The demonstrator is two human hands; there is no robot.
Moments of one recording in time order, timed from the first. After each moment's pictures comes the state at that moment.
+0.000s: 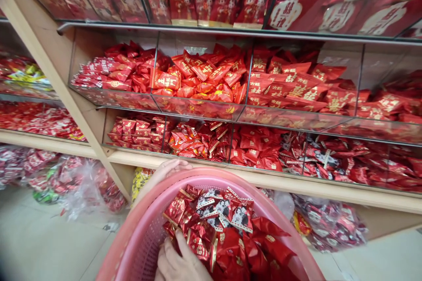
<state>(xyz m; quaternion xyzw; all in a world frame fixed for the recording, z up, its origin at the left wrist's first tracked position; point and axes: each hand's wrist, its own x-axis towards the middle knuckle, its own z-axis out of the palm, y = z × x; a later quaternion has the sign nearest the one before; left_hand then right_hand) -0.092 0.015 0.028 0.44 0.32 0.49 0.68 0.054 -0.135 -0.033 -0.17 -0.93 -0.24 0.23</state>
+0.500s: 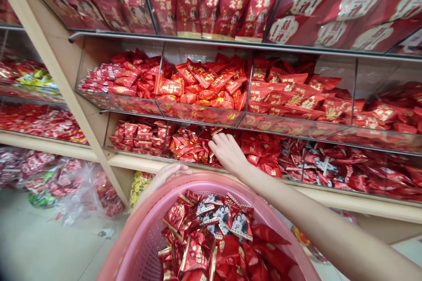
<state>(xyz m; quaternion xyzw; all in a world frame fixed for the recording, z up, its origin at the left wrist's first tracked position) -0.095 0.022 0.018 0.43 0.32 0.48 0.70 0.136 0.040 0.123 -0.40 -0.86 -0.32 0.09</state>
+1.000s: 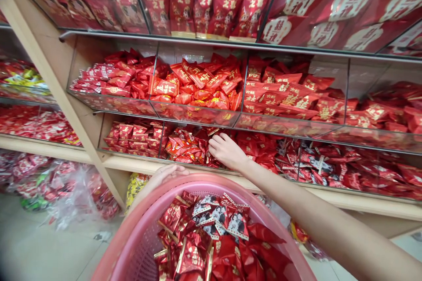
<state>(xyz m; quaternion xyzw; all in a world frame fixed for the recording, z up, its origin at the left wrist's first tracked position) -0.095 0.024 0.019 0.44 0.32 0.48 0.69 0.159 0.061 0.119 -0.26 -0.88 -0.38 0.06</state>
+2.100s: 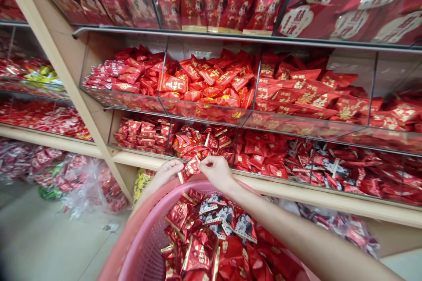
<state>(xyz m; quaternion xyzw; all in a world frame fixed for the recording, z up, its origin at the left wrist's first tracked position) -0.091 0.014 0.028 0.44 0.32 0.52 0.65 0.095 0.012 0.079 -0.47 -0.68 0.36 0.43</state>
